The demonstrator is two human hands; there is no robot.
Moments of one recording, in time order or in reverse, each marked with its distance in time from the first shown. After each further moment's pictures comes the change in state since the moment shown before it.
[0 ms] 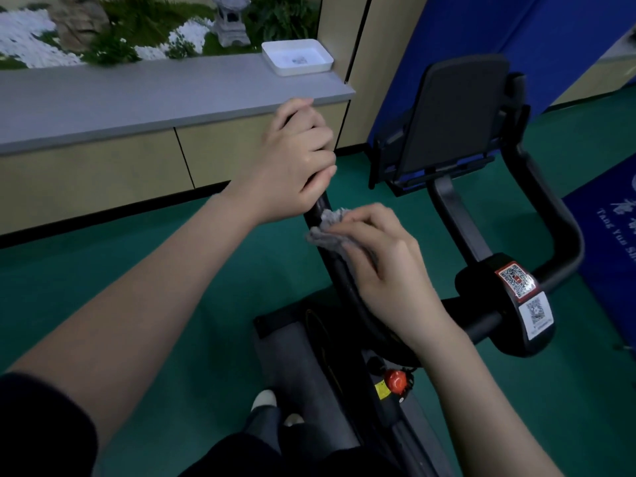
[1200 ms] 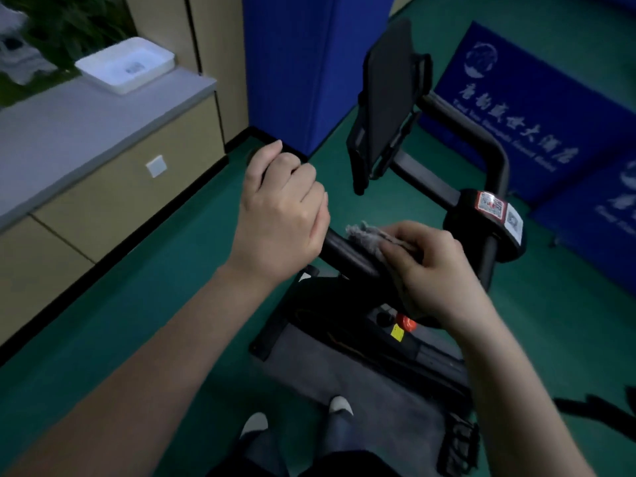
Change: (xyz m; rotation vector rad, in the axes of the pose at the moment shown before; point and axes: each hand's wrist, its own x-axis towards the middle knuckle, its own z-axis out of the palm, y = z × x) left_hand -0.001 -0.018 0.018 -0.127 0.187 0.162; right_hand 0.006 -0.038 0.021 0.023 0.357 0.818
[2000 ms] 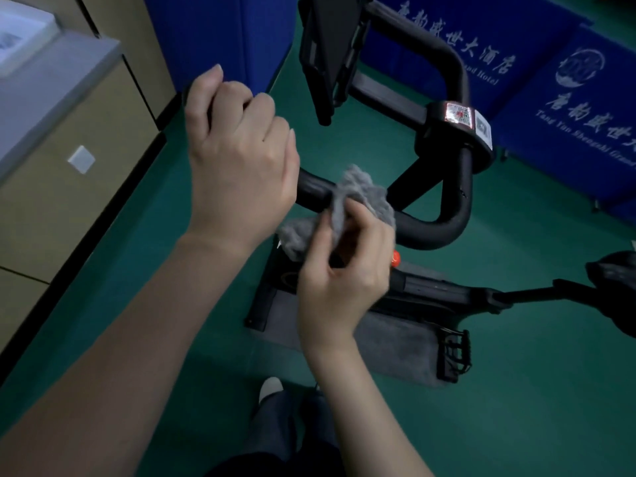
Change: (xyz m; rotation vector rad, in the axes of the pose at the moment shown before) left_hand -0.001 -0.005 -0.003 0.042 -0.082 0.047; right_hand -0.040 -0.032 0.138 0.049 1.094 -0.016
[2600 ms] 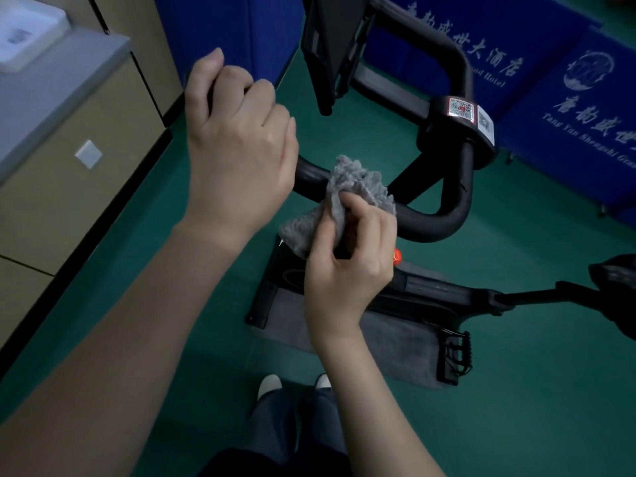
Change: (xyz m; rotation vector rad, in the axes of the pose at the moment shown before) left_hand 0.000 -0.001 -0.003 0.006 -0.054 -0.018; right_hand 0.003 0.009 -0.005 0.039 -0.018 -0.049
